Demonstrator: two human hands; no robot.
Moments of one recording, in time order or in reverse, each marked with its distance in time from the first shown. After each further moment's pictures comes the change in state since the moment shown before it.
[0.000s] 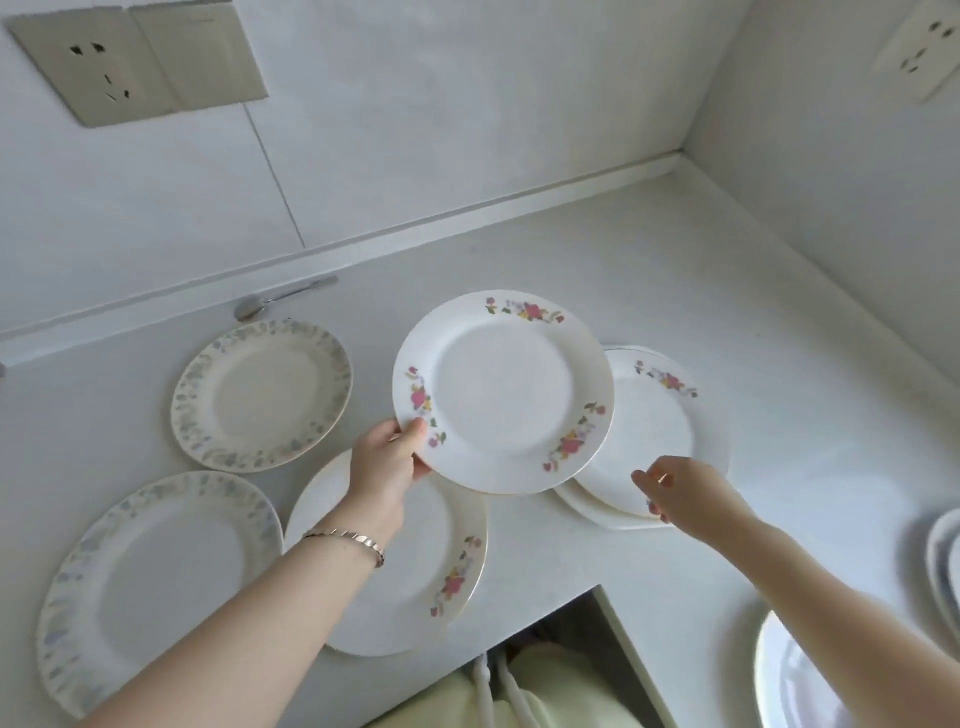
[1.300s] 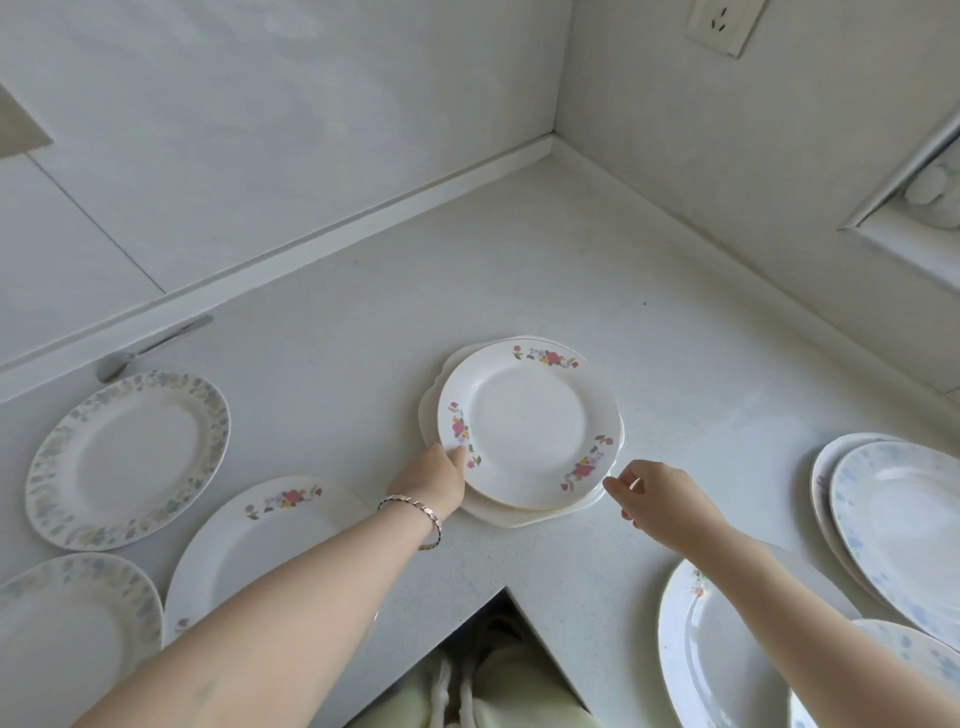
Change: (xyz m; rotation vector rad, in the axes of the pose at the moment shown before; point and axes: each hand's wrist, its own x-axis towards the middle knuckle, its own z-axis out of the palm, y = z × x) left_hand 0.009 -0.070 0.141 1.323 -0.296 0.083; right_hand -0.009 0.089 -0.027 0.120 0.026 0.077
